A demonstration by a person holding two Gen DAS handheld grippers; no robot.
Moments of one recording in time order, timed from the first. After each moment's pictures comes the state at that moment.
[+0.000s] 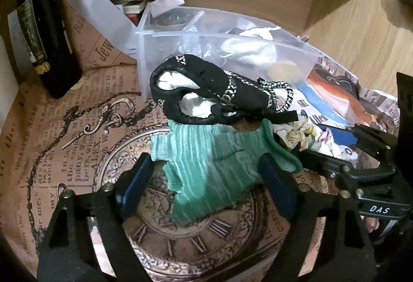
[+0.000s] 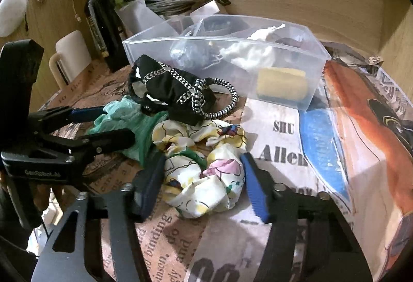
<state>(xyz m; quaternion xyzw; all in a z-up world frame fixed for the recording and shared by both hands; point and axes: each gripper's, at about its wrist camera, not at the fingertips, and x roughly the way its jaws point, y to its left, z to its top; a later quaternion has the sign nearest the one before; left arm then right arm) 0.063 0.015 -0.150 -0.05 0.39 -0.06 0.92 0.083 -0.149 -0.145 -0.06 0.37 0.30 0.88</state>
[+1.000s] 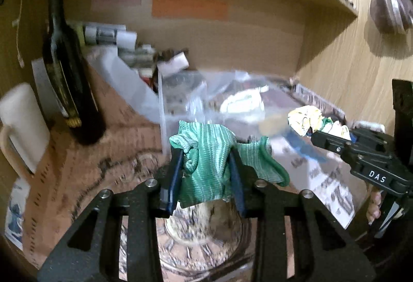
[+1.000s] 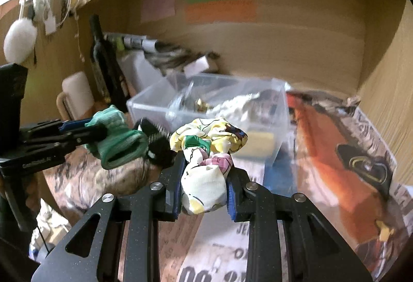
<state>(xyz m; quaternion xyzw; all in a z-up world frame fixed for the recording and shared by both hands) 0.040 0.027 -0.074 -0.04 0.29 -0.04 0.96 0.082 -0.174 -0.081 -0.04 0.27 0.29 0.92</state>
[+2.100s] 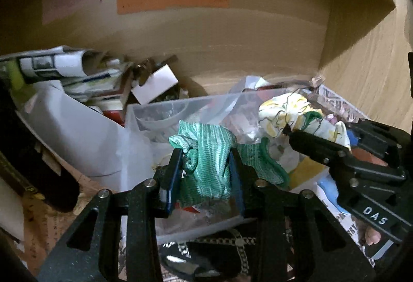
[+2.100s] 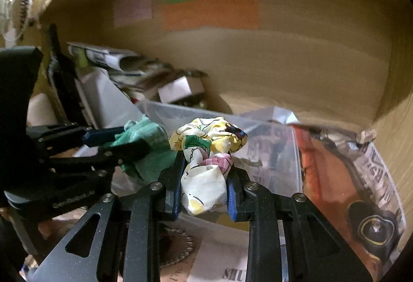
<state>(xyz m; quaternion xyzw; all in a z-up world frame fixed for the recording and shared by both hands) 0.194 0.010 -0.086 0.00 0.33 -0.04 0.94 0.191 -0.130 -0.077 -0.06 0.28 0.27 0.92</state>
